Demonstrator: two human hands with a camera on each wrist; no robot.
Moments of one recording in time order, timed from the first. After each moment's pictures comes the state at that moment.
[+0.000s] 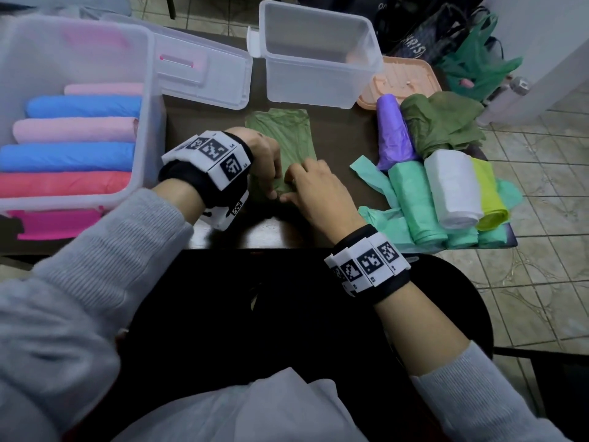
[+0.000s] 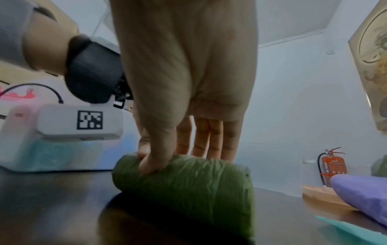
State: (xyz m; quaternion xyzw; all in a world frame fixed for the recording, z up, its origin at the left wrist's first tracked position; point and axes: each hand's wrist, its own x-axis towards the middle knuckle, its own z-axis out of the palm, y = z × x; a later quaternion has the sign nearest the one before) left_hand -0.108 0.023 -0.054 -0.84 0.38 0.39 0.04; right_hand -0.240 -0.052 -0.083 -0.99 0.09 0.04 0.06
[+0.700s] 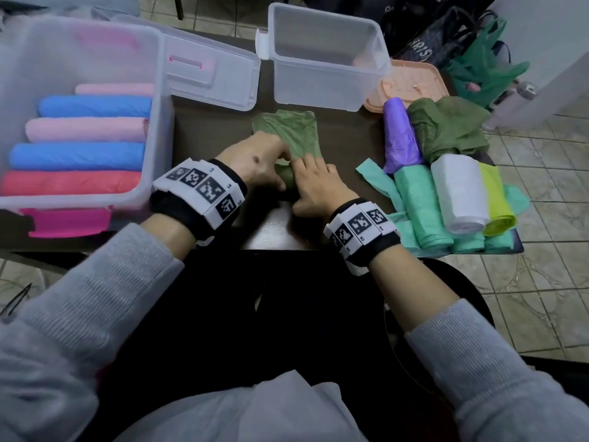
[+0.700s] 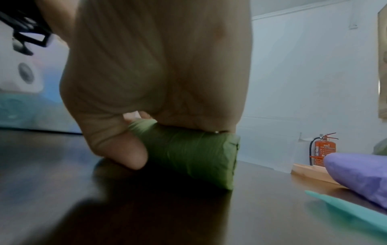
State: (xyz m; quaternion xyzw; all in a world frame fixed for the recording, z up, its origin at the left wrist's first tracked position) left_hand -0.120 0.046 -0.068 -0.89 0.38 0.22 -0.13; right_hand -0.210 -0.060 -0.092 -0.98 0.08 0.15 0.04
